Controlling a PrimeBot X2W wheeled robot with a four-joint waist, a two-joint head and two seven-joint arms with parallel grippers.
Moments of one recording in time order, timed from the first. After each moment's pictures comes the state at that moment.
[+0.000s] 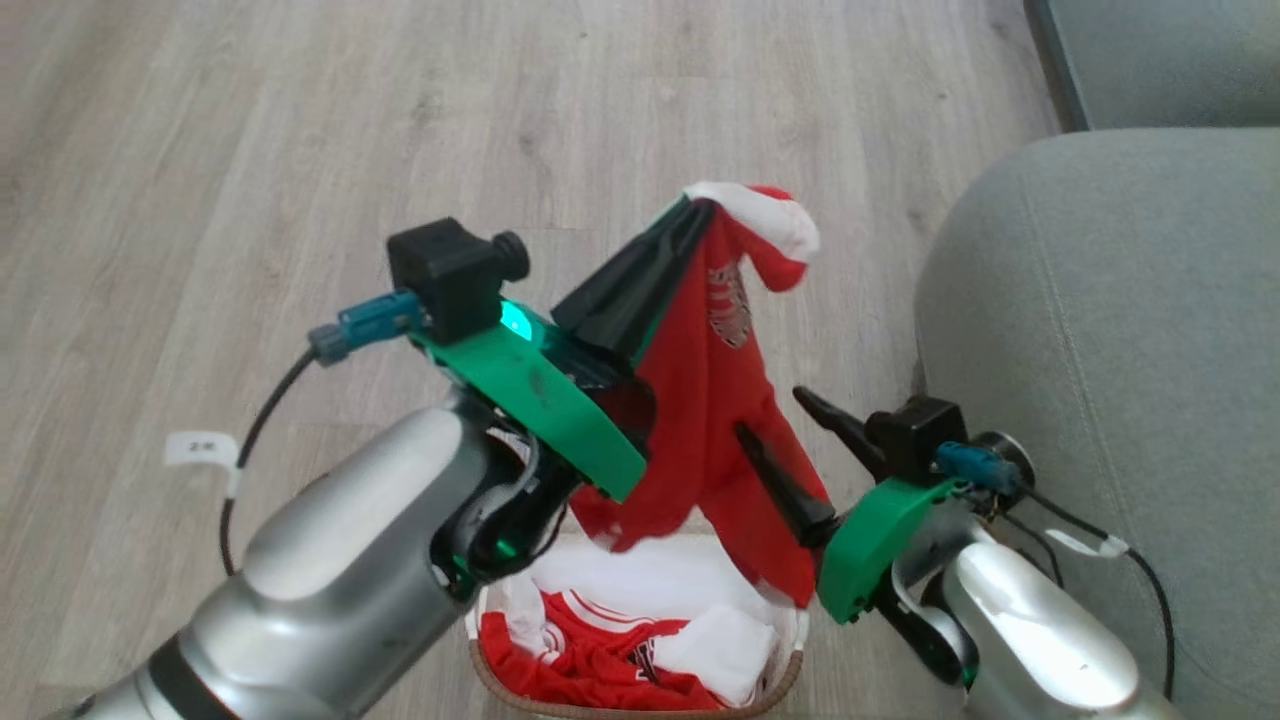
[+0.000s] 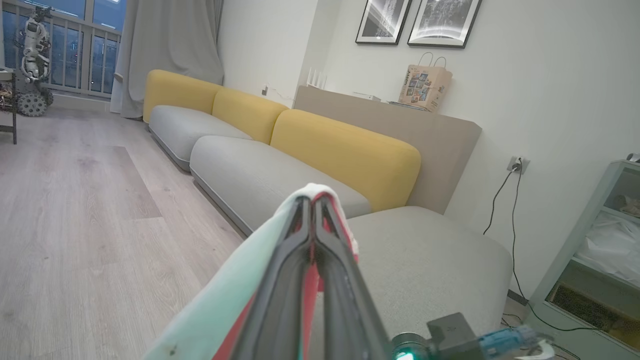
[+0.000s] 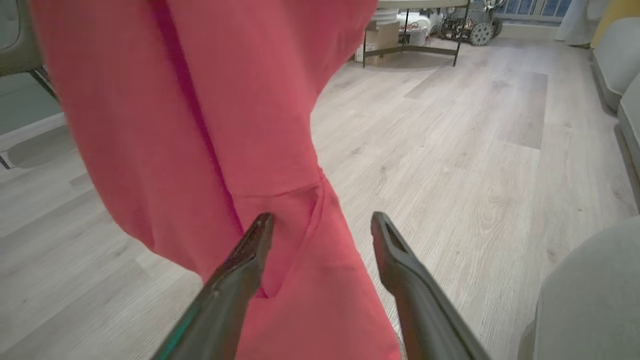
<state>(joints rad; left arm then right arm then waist) -0.67 0.30 -0.91 0.04 -0.96 0.05 -0.18 -0.34 -0.20 0.56 0.40 0.42 0.13 -0.09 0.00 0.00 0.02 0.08</state>
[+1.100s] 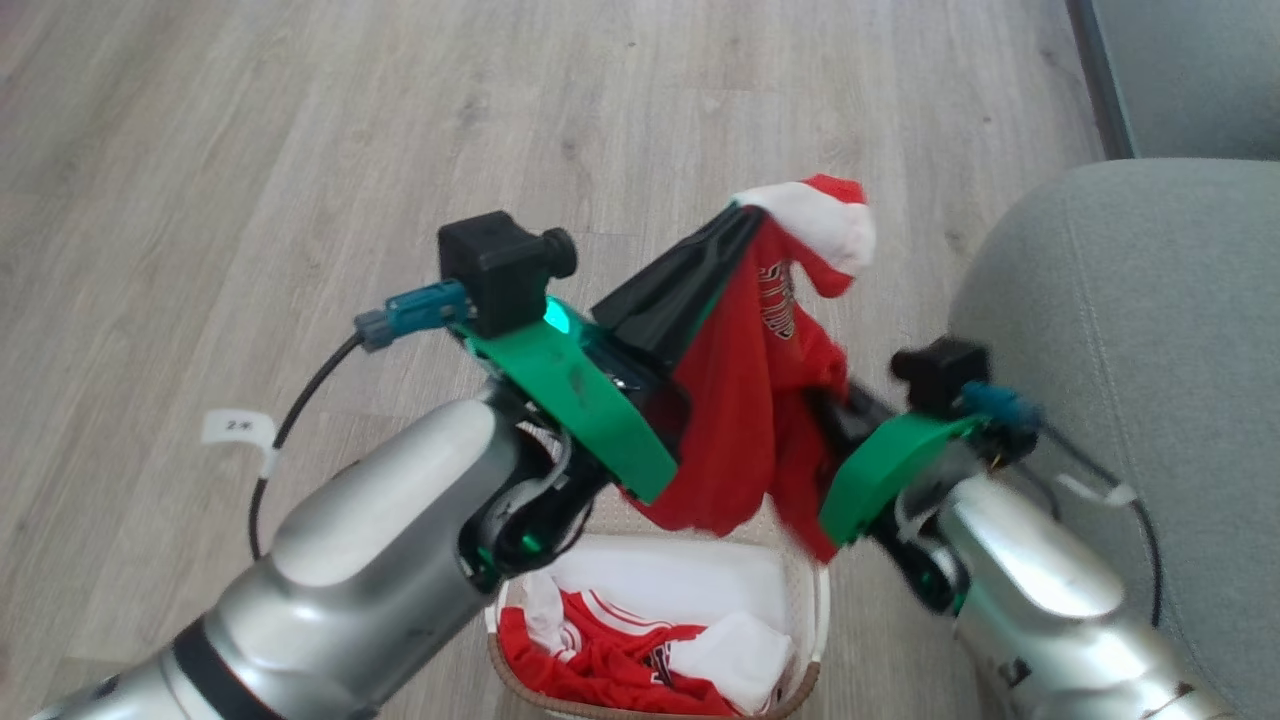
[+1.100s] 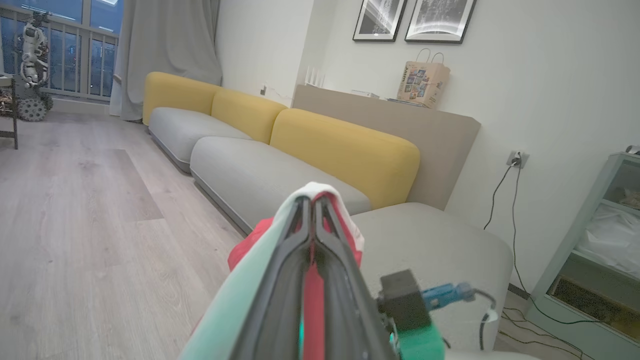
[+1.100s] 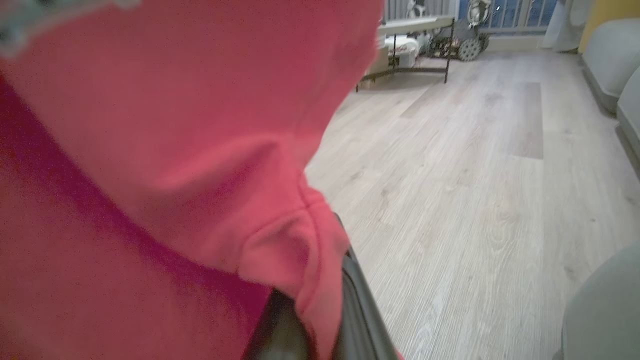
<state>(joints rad) -0.71 0.26 -0.95 0.07 -0.96 0.02 -0.16 -0.52 -0.17 0.65 0.68 0.59 0.13 -0.25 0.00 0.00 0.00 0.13</state>
